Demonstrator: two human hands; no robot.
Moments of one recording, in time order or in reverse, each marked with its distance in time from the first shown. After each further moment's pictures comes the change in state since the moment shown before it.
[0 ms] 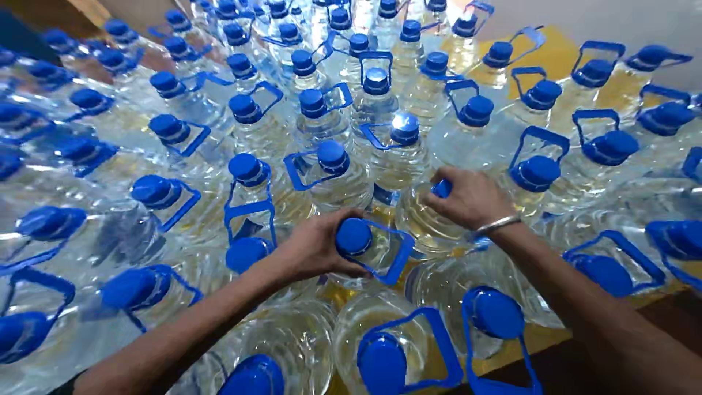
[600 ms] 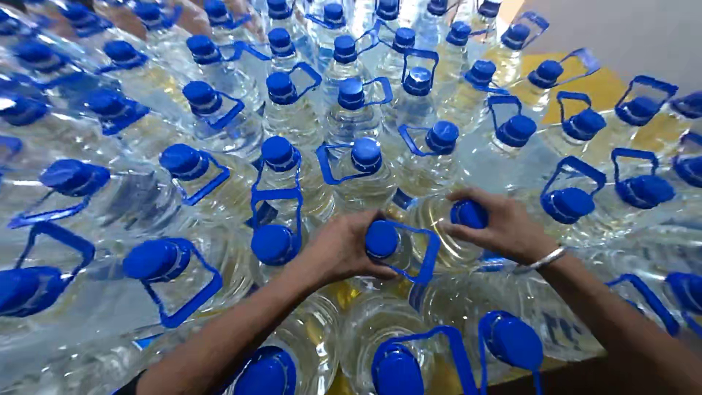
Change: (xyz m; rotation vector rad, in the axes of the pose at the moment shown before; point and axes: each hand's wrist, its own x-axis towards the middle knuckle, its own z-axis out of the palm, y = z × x) left_hand -0.006 0.010 0.006 0.019 0.093 -0.112; right_hand 0.001 0.025 0.004 0.099 -0.030 -0.371
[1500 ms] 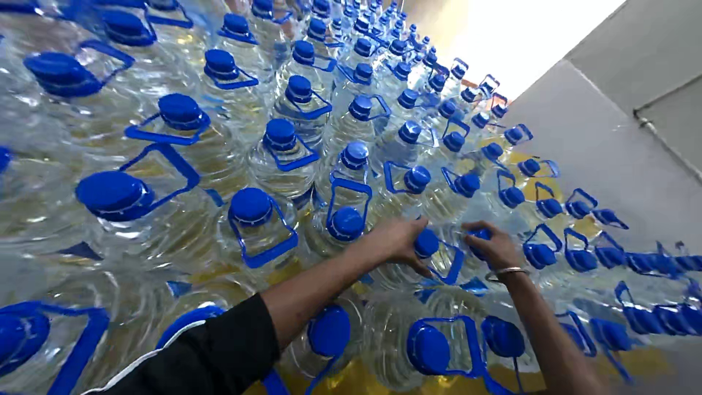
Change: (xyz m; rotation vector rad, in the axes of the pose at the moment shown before) left_hand -0.001 -0.006 -0.004 -0.053 -0.081 0.074; right_hand 0.016 -0.034 0.020 0.248 0.159 0.405
